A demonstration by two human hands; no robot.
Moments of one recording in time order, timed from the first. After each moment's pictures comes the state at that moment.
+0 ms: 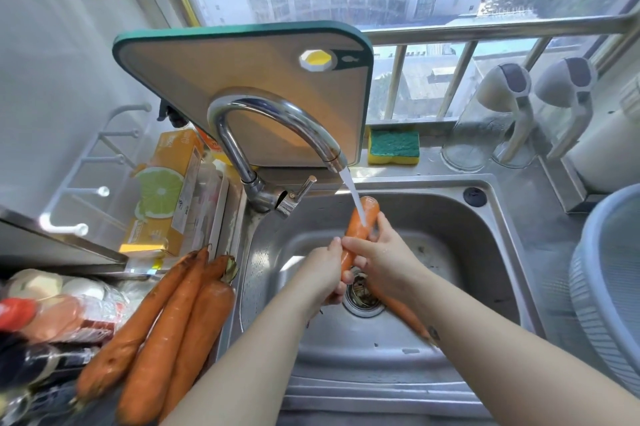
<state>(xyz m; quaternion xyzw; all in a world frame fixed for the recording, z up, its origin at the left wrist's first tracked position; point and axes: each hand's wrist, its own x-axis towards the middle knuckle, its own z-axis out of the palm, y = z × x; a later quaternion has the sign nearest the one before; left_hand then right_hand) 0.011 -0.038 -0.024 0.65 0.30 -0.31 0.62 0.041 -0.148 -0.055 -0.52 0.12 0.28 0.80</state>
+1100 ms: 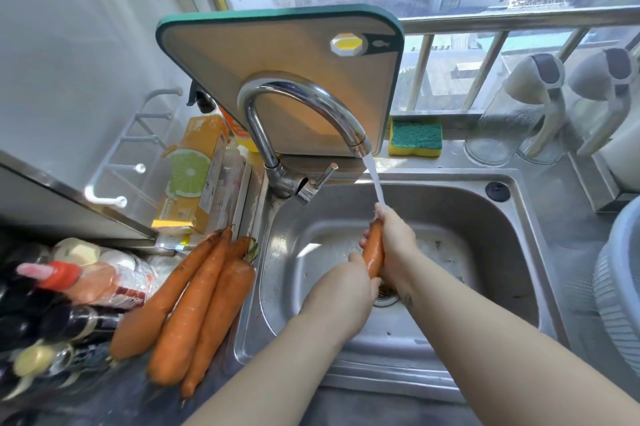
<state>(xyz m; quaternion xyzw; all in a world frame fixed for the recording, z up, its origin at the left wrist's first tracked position) -0.033 -0.045 -0.023 0.96 0.03 -0.22 0.17 0.047 -0.121 -0.054 -0.52 0.39 0.22 0.73</state>
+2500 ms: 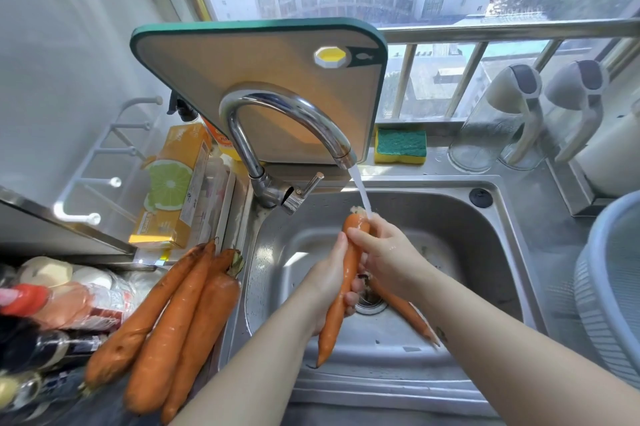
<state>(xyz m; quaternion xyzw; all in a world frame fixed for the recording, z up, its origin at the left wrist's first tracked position) -0.010 -0.039 -0.015 0.56 0.31 -0.30 0.71 0.036 -0.145 -0.046 -0.57 0.08 0.29 0.76</state>
